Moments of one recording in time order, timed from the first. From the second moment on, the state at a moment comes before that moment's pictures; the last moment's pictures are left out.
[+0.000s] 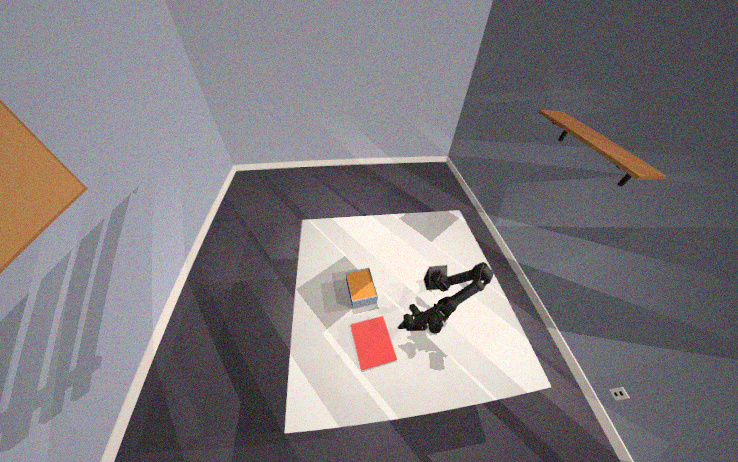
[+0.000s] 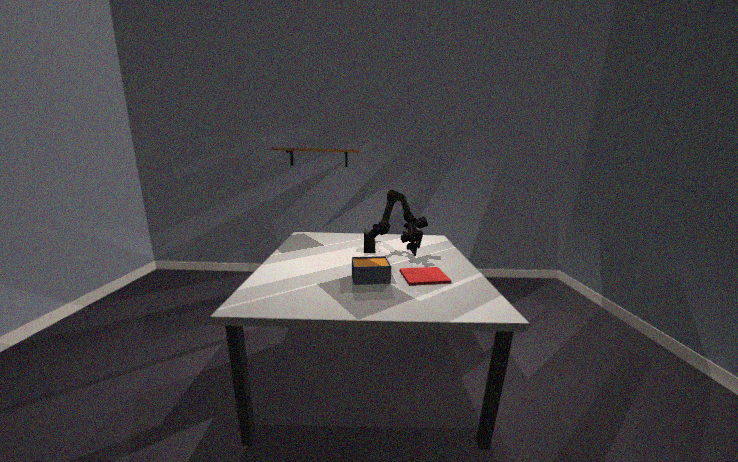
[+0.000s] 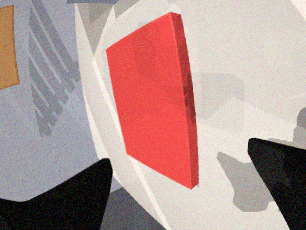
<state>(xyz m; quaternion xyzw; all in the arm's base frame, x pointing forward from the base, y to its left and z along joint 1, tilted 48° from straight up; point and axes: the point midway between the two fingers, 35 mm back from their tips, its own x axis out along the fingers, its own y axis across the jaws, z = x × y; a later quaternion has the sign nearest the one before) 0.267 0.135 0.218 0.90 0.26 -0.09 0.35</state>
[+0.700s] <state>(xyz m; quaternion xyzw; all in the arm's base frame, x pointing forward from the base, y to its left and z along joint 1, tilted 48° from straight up) 0.247 0.108 0.243 0.89 0.26 -0.09 0.35</state>
